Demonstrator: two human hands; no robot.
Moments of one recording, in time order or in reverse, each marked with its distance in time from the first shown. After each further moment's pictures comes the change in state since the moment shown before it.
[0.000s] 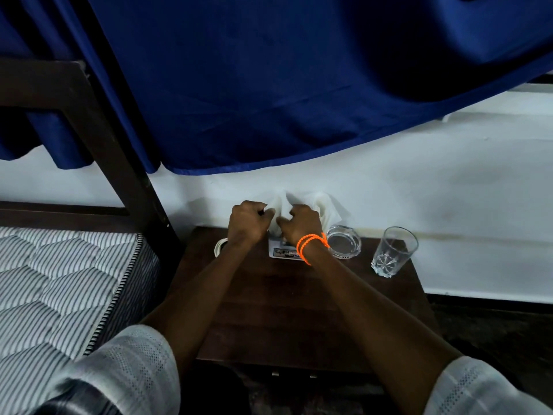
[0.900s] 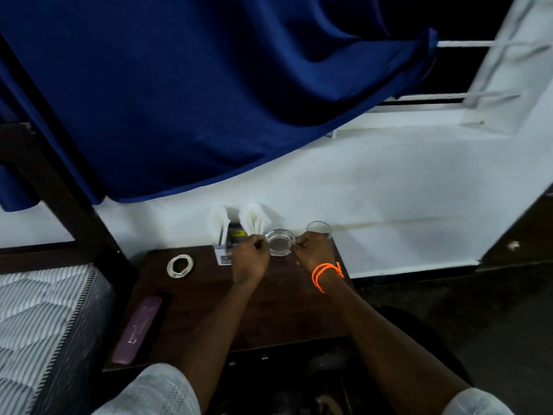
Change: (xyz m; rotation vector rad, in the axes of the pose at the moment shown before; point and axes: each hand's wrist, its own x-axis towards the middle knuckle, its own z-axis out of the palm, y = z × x) left_hand -0.111 0.106 0.067 -0.209 -0.004 -0.044; right_hand -0.093 0.099 -0.136 -0.005 0.170 0.139
